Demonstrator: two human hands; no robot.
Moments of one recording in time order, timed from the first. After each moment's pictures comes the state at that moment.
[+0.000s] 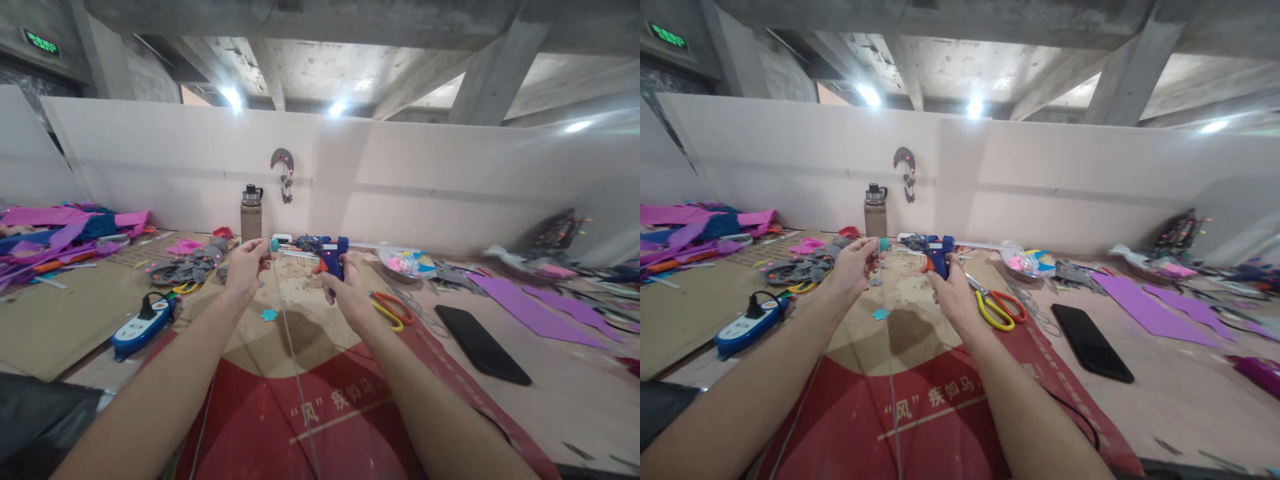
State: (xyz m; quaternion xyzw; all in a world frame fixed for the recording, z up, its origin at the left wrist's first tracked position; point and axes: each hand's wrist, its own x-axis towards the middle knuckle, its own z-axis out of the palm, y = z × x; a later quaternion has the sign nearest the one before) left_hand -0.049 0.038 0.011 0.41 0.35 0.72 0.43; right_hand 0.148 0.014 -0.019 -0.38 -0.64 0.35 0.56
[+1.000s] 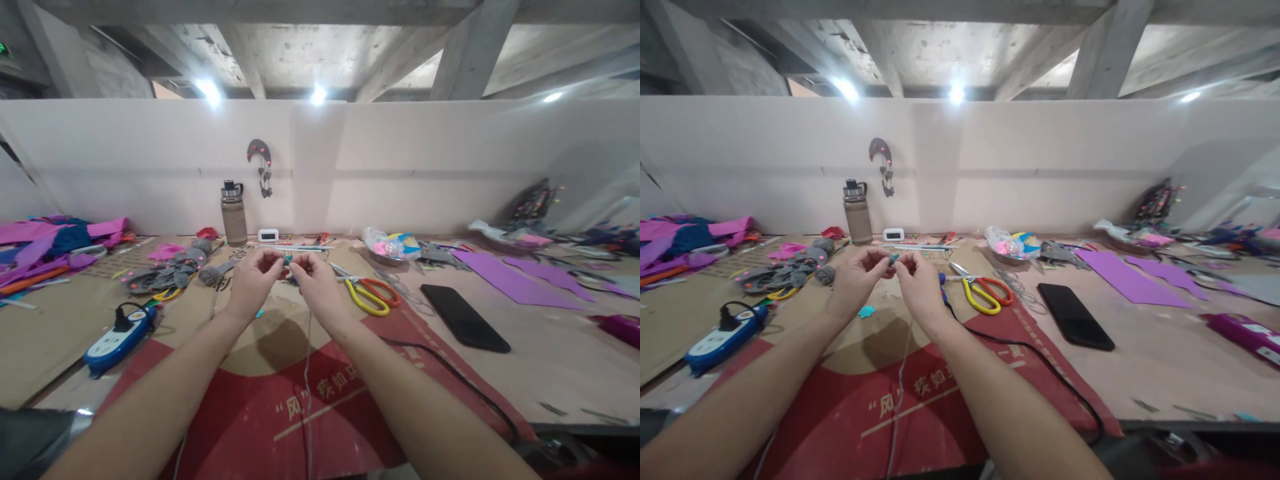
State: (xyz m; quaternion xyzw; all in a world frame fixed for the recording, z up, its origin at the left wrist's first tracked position) left_hand -0.004 0.008 -0.002 0.62 0.39 0.61 0.30; right_hand 0.124 0.006 -0.011 -0.39 -0.61 0.36 0.59
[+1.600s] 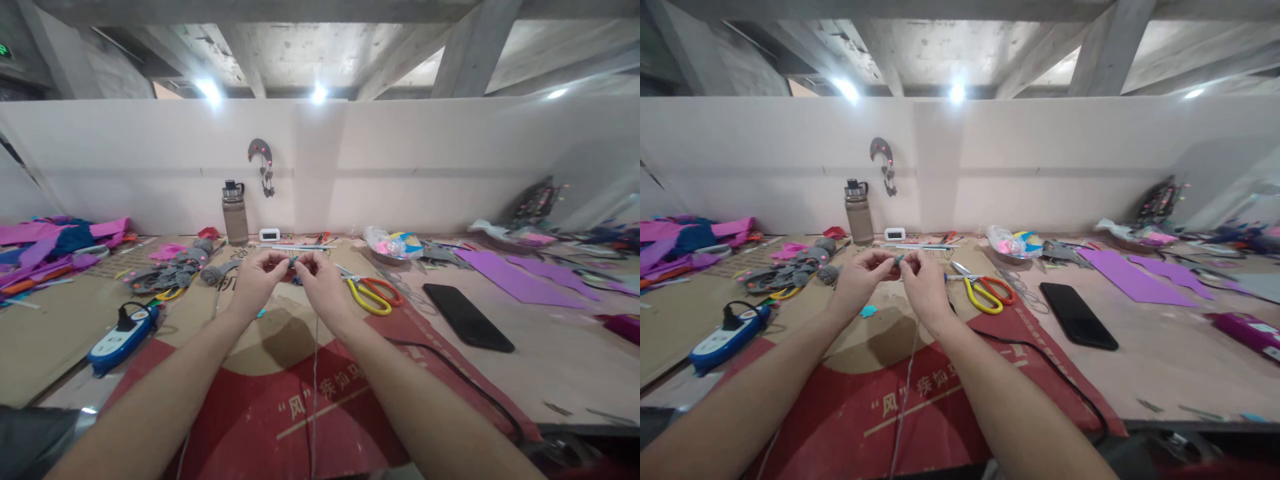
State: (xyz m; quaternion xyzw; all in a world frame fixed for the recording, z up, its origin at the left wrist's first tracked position) left_hand -0.004 0.008 -0.002 0.62 0.37 0.59 0.36; right_hand 0.129 0.003 -0.010 -0.43 -0.65 0.25 0.58
